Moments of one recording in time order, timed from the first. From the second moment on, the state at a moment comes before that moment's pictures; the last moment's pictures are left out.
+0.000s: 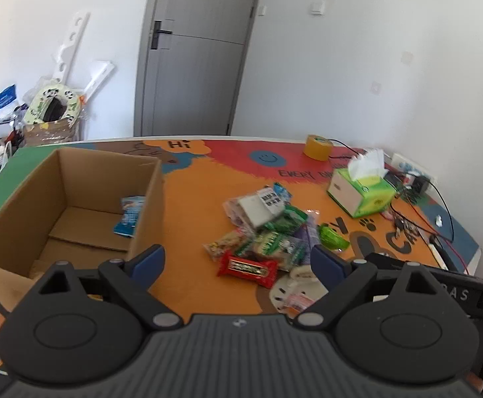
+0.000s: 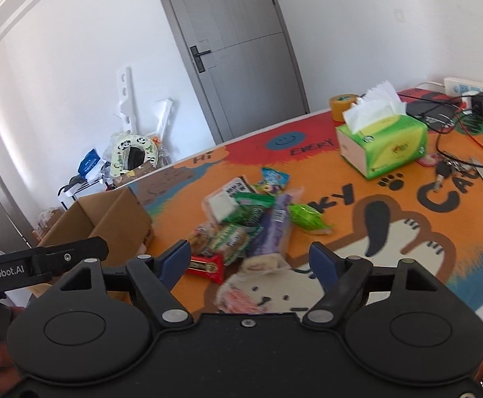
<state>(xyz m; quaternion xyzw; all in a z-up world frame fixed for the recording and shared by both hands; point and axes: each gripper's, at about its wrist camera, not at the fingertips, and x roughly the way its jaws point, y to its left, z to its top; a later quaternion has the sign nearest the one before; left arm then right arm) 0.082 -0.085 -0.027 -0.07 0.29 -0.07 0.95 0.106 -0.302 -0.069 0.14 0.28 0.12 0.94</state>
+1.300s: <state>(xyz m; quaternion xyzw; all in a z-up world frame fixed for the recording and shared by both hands) 0.130 -0.110 -0.096 -0.06 0.35 -0.08 0.93 0.137 -0.286 -0.139 0.11 0.35 0.15 0.92</state>
